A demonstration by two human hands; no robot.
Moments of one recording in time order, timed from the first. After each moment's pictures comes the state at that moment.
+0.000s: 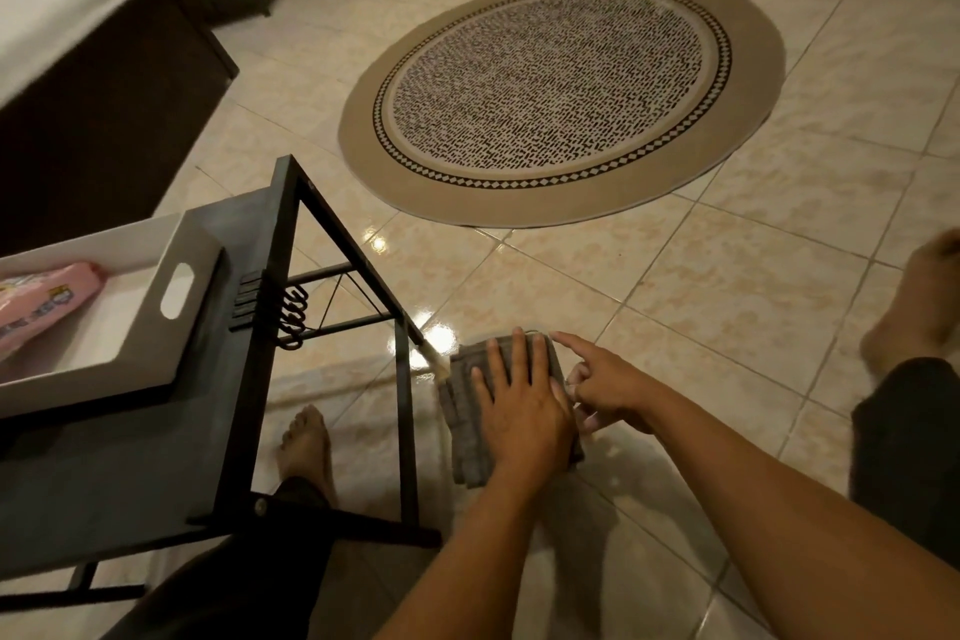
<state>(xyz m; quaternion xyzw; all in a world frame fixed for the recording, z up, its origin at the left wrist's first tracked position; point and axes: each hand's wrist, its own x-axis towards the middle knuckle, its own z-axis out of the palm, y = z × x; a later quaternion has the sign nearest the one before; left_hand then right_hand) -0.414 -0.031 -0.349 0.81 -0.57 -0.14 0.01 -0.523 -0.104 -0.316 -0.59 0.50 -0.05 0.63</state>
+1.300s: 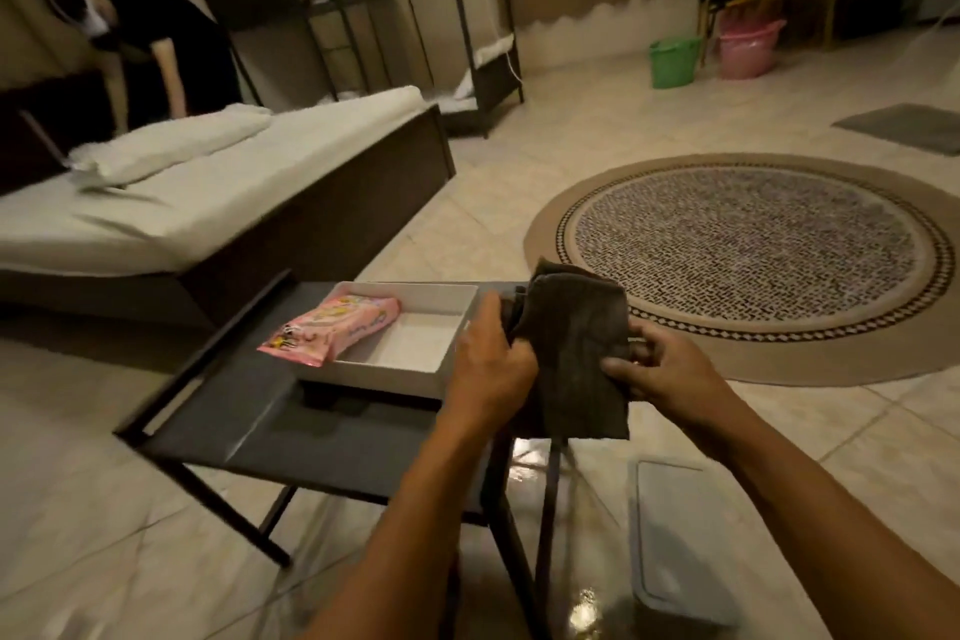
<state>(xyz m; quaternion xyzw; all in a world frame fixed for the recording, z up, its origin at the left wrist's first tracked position) -0.260 0.060 -0.056 0.77 -0.42 -0.13 0.46 -0.412 -0.063 -0.099 -0.66 0.30 -0.24 0.64</state>
